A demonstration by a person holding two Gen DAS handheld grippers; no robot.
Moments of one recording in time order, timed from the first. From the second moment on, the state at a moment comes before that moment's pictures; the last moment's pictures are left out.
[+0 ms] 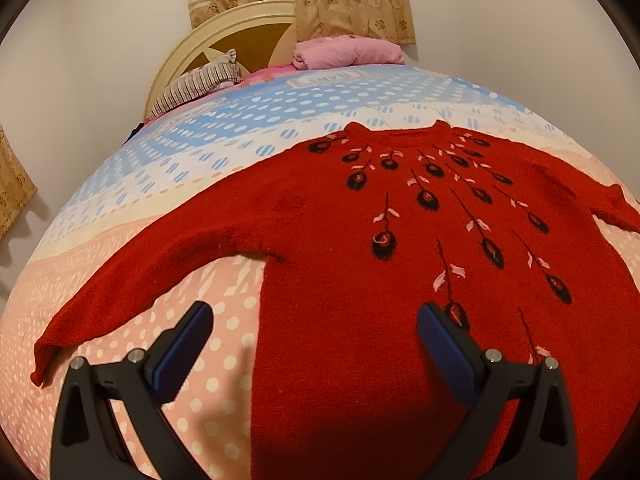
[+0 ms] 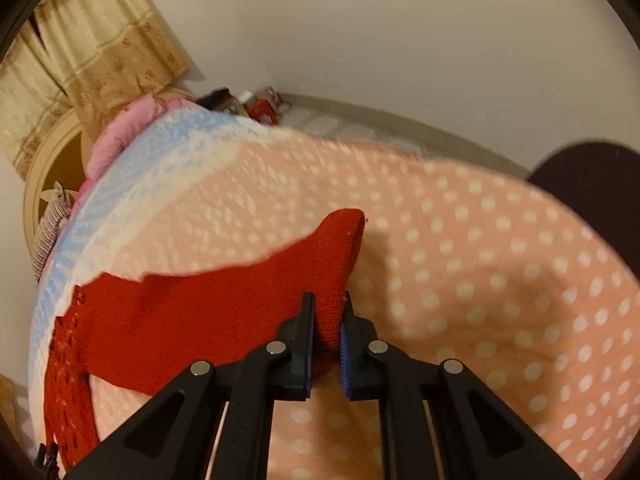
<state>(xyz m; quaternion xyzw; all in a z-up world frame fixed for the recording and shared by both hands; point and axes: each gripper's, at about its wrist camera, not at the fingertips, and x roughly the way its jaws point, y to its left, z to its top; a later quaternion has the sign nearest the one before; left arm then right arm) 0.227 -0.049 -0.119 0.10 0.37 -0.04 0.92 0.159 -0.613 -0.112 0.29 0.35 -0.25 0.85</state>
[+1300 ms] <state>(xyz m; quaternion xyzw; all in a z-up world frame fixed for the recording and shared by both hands) 0.214 0.010 -0.126 0.02 0.37 -0.03 0.93 0.315 -0.268 0.128 0.03 0.22 0.02 0.97</state>
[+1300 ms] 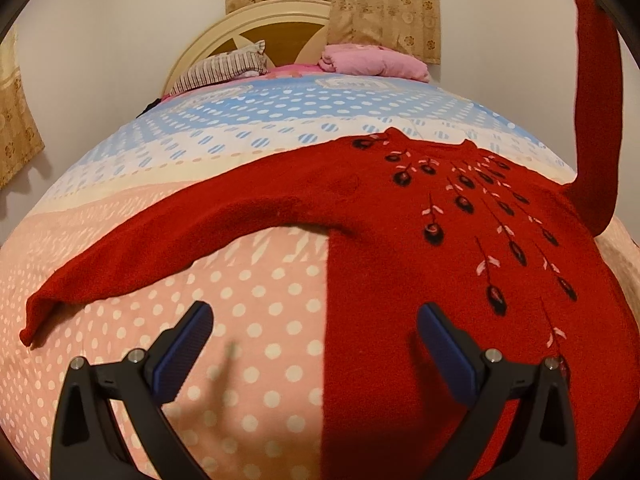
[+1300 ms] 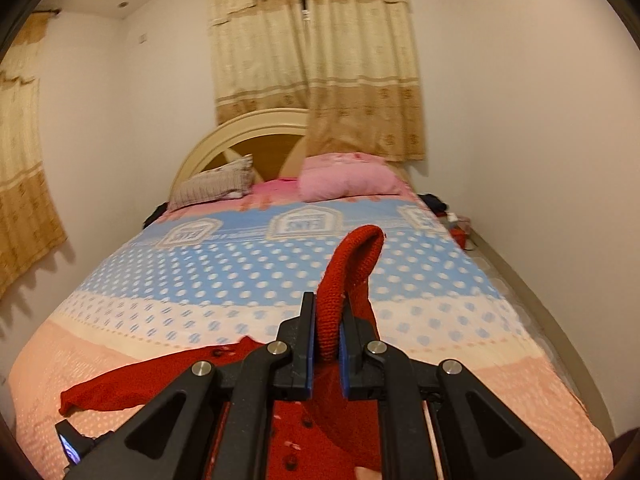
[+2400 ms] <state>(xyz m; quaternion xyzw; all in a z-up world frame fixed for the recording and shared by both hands) 0.223 0.043 -0.144 -0.02 0.41 -0.05 0.91 0.404 -0.049 -0.120 -0.04 0.39 0.24 0.89</state>
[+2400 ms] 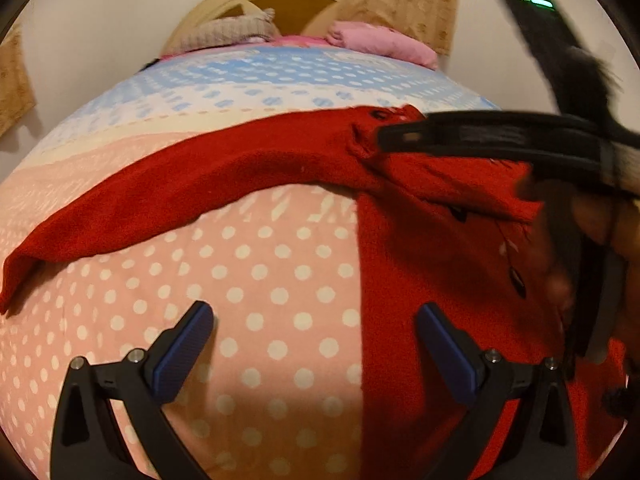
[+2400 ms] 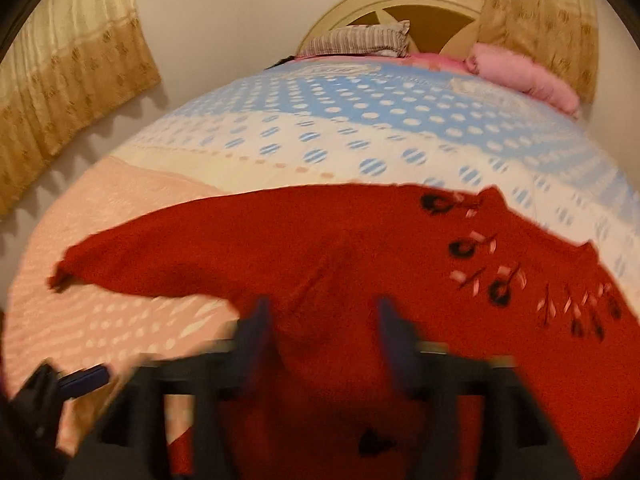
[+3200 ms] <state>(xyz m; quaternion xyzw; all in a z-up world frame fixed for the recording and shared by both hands) 0.342 -0.016 -0.143 0.04 0.43 -0.02 0.90 0.259 -0.246 -0.146 -0.03 0.38 0.06 0.92</state>
